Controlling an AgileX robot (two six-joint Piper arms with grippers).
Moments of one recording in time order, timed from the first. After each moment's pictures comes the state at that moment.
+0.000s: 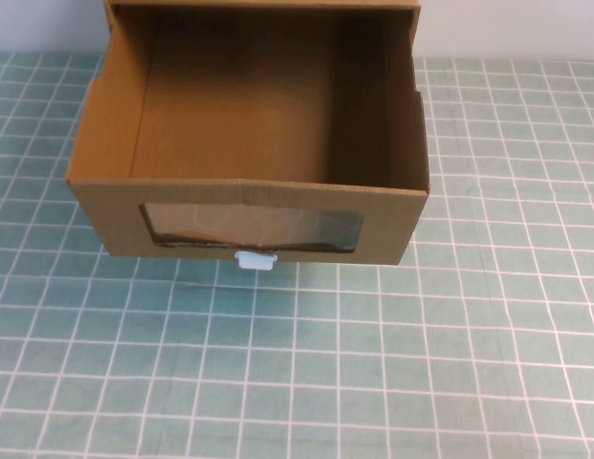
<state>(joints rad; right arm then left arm) 0.13 -0.01 0.03 -0.03 -0.44 0.06 -0.10 -0.01 0.03 -0.03 -0.44 -0.06</state>
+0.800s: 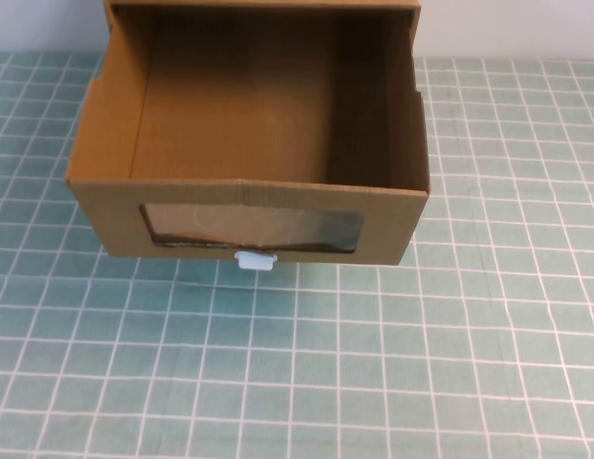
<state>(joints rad) 0.13 -0.01 -0.28 0.02 -0.79 0.31 -0.10 -0.02 -0.21 -0.02 -0.77 -0.26</state>
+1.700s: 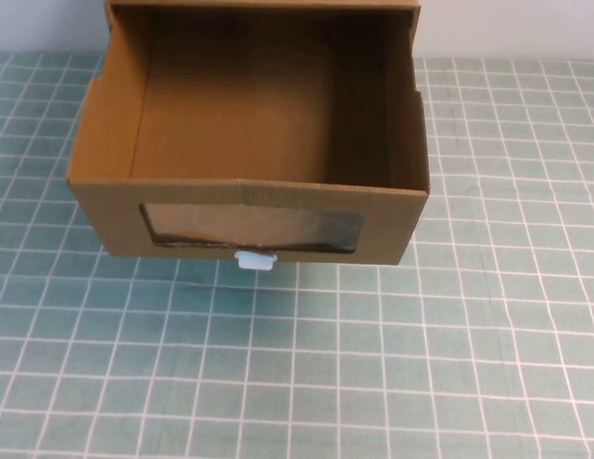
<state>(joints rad) 0.13 0.68 -1.17 -0.04 0.63 0.30 -0.10 0.65 -1.12 -0.01 0.64 -0.22</state>
